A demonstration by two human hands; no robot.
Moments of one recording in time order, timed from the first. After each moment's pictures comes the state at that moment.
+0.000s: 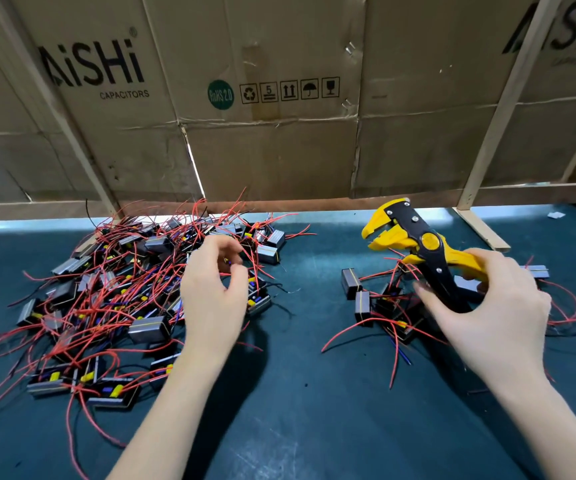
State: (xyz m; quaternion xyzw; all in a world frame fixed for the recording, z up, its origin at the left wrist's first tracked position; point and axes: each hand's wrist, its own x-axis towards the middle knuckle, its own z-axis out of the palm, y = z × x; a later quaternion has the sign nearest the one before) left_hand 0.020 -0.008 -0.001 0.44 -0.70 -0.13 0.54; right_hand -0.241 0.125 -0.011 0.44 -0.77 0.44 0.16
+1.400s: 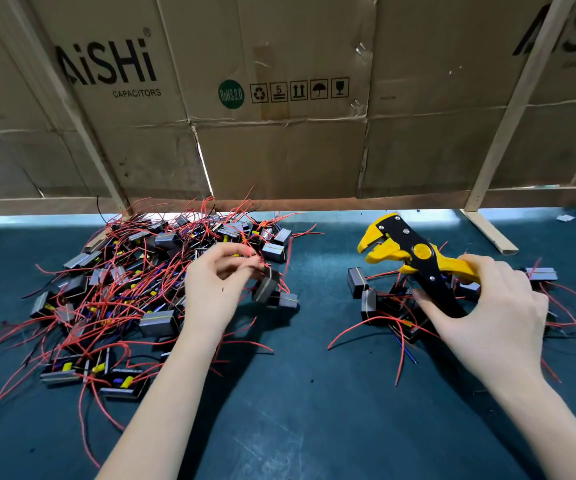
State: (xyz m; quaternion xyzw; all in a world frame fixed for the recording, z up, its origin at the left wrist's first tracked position) left_hand 0.031 -0.027 -0.009 0.43 -0.63 -0.36 0.54; right_hand -0.241 0.120 -0.023 0.46 -0.77 0.39 0.20
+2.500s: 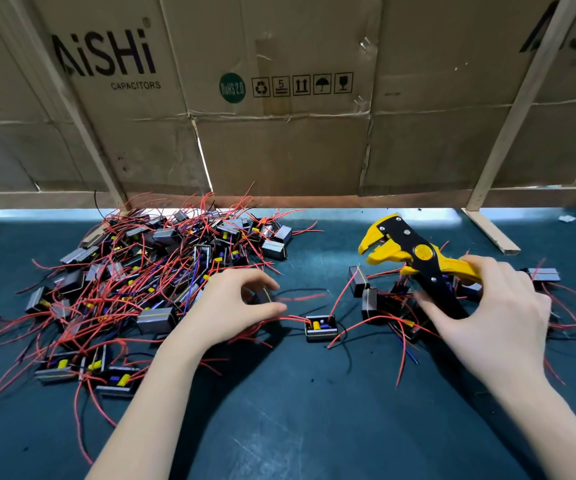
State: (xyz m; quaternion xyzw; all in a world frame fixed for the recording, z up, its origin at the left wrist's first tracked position) left_hand 0.041 -0.016 0.001 0.44 -0.83 -0.25 0.24; right_hand -0.244 0.118 -0.027 0.46 -0.78 0.38 0.20
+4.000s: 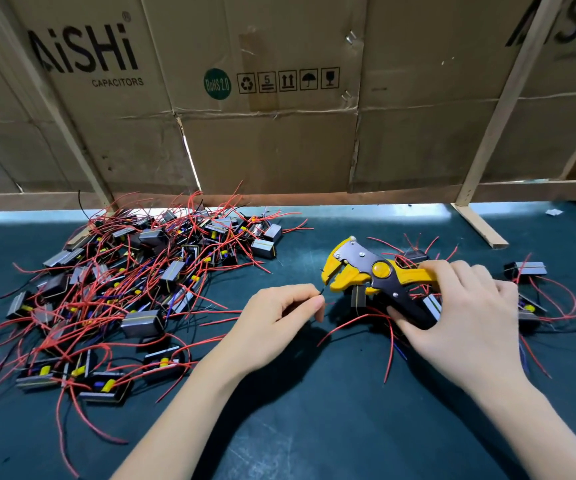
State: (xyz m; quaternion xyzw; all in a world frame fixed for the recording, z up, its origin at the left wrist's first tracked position) left_hand -0.008 0.015 -0.017 0.30 -0.86 -0.32 0.26; right_hand -0.233 0.121 -0.026 0.53 -0.76 0.28 0.26
